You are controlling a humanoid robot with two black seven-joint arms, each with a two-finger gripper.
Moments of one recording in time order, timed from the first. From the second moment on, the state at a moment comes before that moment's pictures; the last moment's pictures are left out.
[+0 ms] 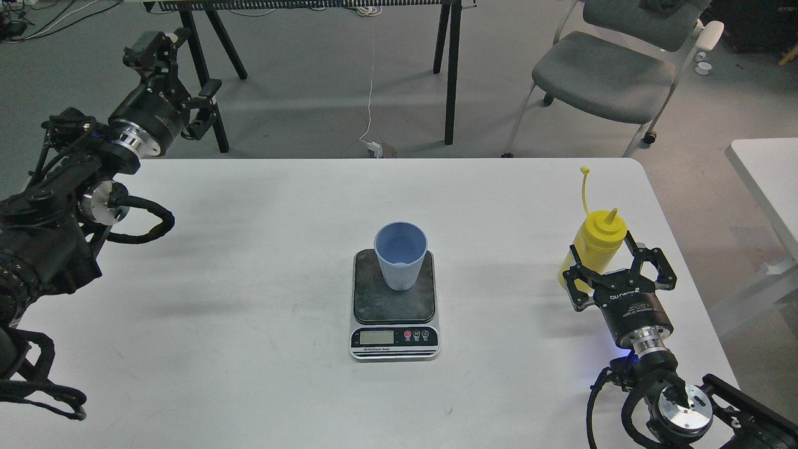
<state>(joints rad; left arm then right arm) -0.98 0.33 -0.43 -0.32 0.14 -0.49 -0.49 0.14 -0.35 0.81 1.09 0.40 0.49 0.43</state>
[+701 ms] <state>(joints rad) -0.97 0.31 -0.43 -0.32 0.14 -0.49 -0.49 0.08 -0.76 0.73 1.14 0.34 0.49 0.39</state>
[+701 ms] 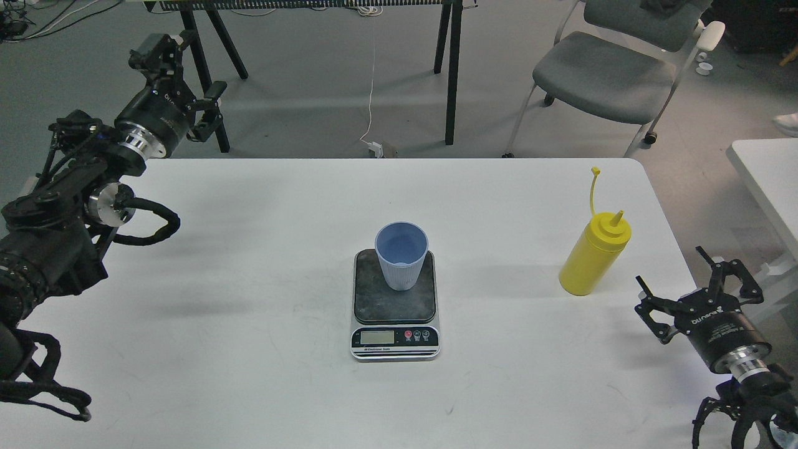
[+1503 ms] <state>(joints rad) -1.01 0.28 -0.43 -0.32 0.14 -0.49 -0.49 0.91 -0.54 0.49 0.70 0.24 0.49 0.31</state>
